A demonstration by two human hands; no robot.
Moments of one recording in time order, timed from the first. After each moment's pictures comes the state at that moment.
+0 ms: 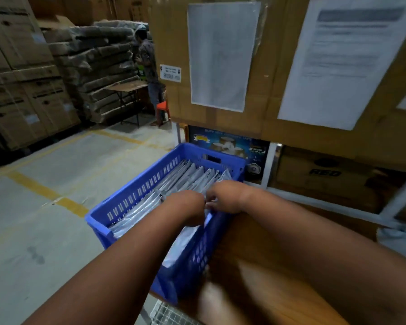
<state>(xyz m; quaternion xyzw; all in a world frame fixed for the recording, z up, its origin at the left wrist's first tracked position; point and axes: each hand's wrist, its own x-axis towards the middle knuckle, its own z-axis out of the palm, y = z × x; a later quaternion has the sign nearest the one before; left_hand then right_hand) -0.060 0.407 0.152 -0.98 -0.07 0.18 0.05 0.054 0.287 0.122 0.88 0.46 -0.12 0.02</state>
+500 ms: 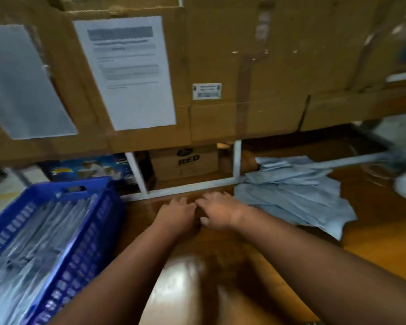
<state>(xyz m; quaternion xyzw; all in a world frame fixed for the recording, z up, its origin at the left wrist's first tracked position) -0.003 0.096 0.116 -0.98 0.19 0.10 0.04 0.006 -0.068 0.100 0.98 0.20 -0.07 -0.03</state>
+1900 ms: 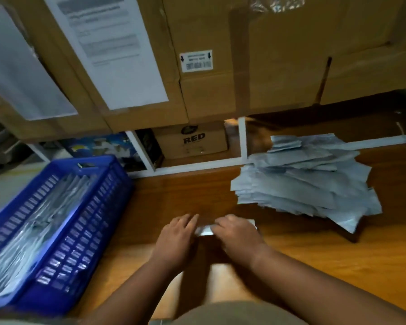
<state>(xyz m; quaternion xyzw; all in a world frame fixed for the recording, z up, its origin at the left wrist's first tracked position) -0.084 0.072 0.005 -0.99 0.14 0.02 -0.02 -0.059 -0.148 -0.050 0.93 0.31 0.12 -0.12</state>
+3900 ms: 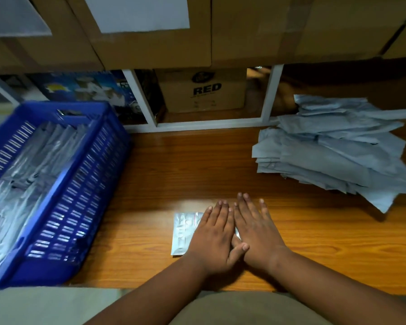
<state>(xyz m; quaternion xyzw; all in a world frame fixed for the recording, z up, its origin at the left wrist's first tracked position) -0.107 0.064 -0.091 -0.96 0.28 0.08 -0.05 -0.098 -0.115 -0.099 0.98 0.18 -0.12 -0.02</state>
